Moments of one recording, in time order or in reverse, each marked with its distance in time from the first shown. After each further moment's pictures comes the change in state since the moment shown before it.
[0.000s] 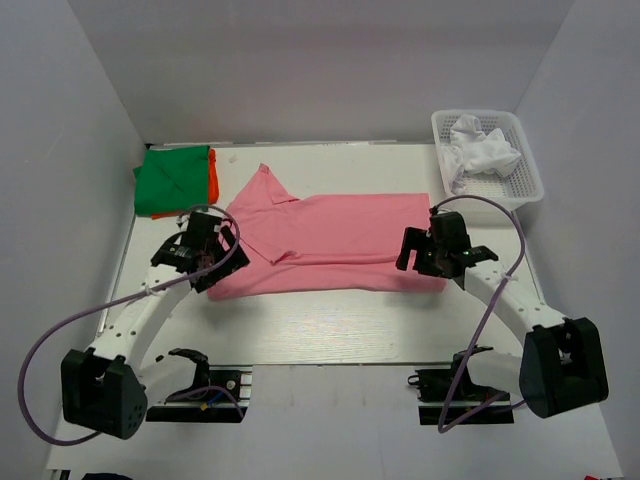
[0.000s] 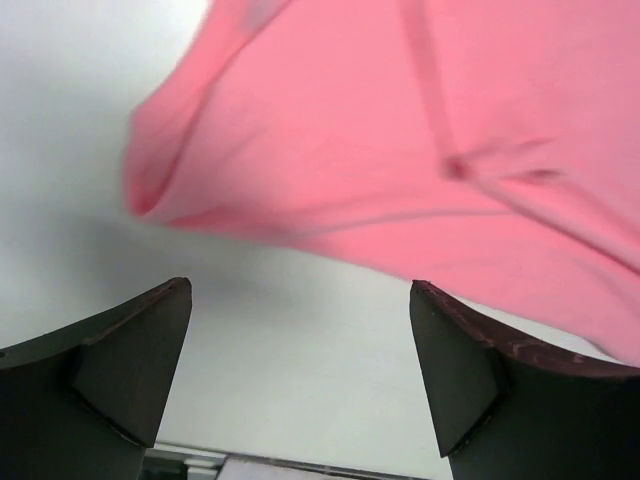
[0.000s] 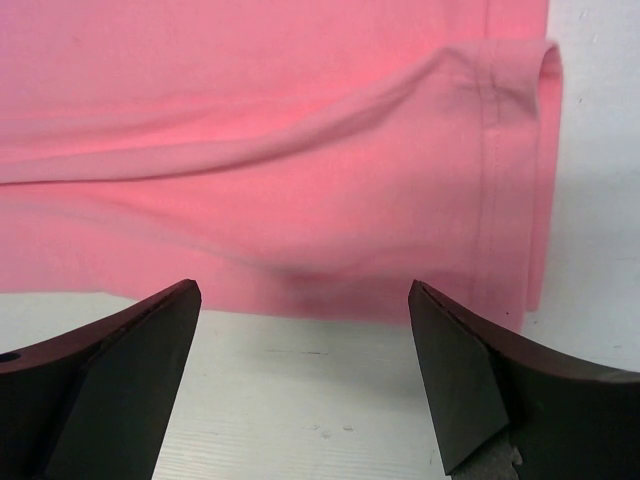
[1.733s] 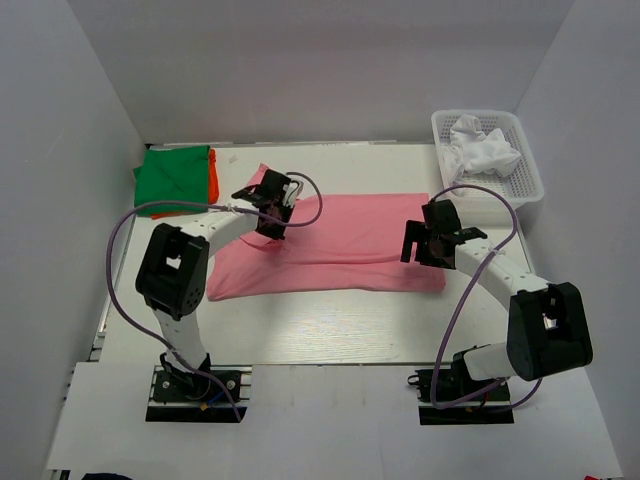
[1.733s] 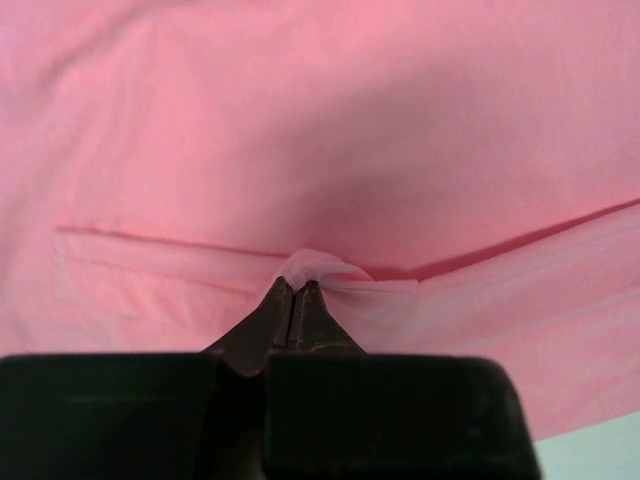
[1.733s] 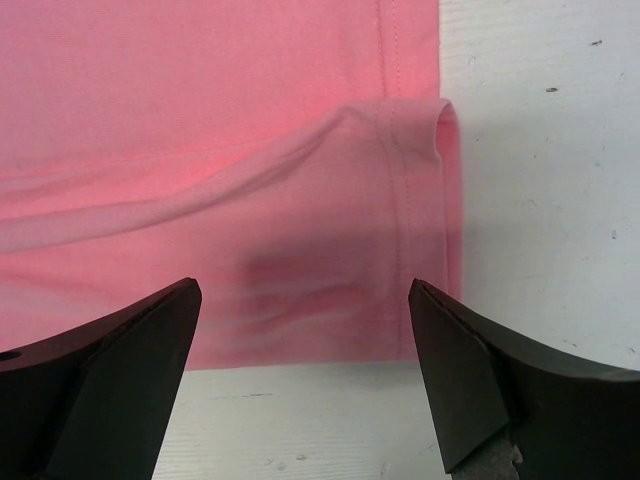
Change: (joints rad) left arm -0.205 0.723 0.489 0.263 0.062 0.725; right arm -0.008 0.170 0.137 -0.063 0.156 -0.046
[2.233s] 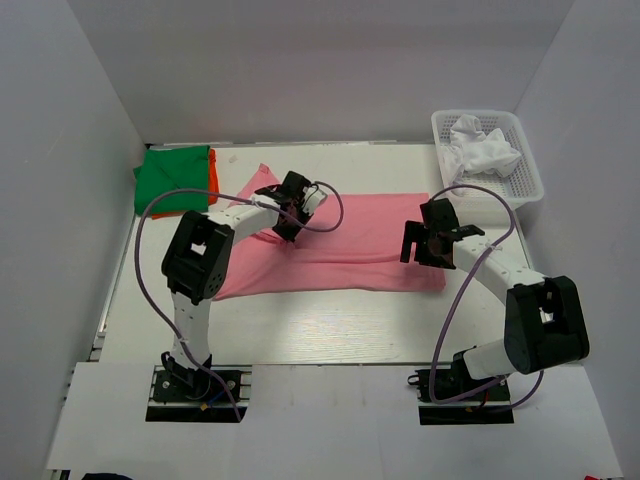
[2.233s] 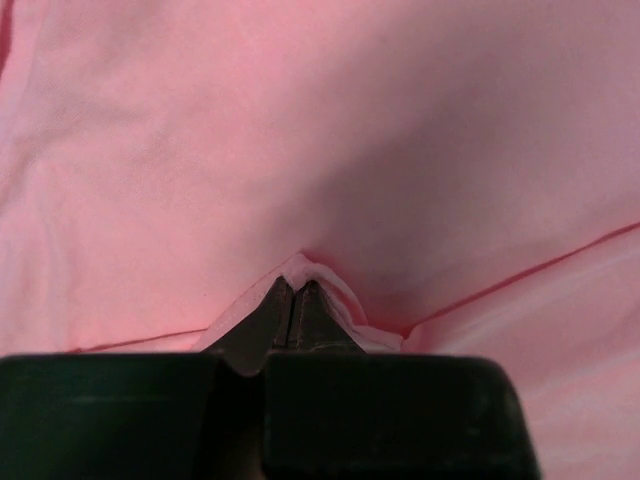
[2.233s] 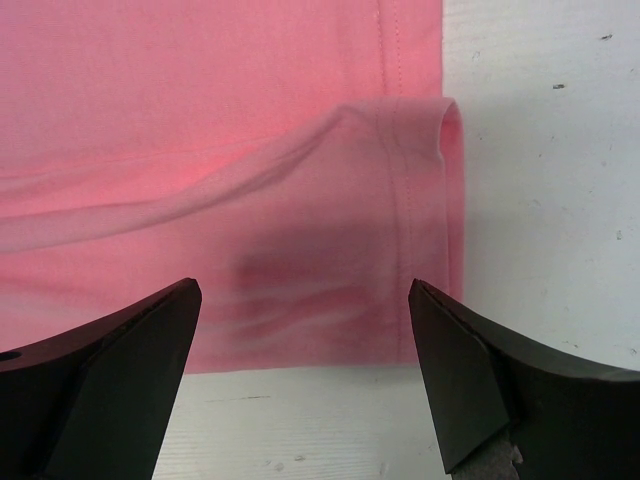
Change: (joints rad) left arm -0.057 0.187 0.150 -0.019 0.020 0.252; right arm 0.000 0.035 0.015 -0.015 0.002 -0.001
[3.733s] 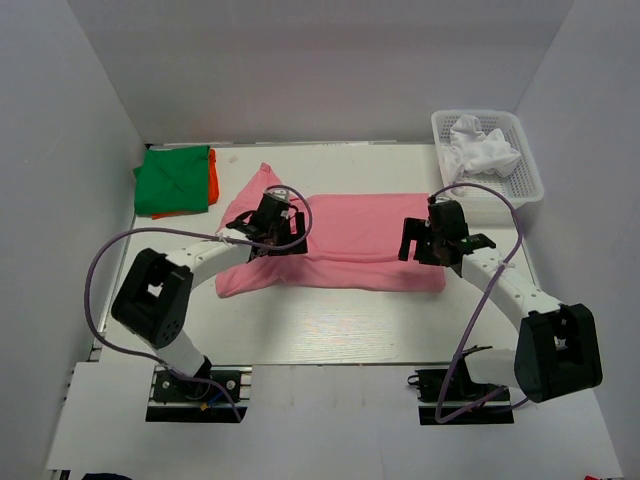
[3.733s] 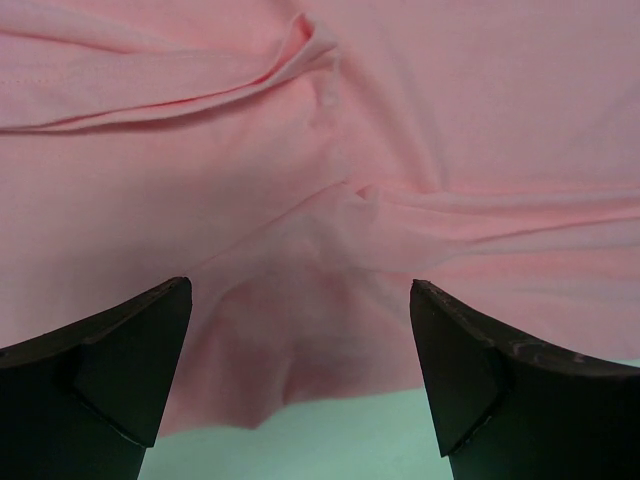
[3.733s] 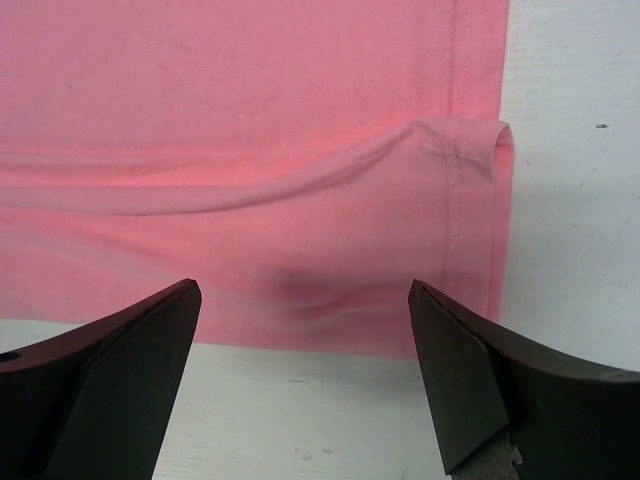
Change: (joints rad) left arm -0.032 -0.423 -0.444 0.265 -0.026 -0.708; right arm 0.002 -0.146 -0.050 0.064 -0.108 -0.024
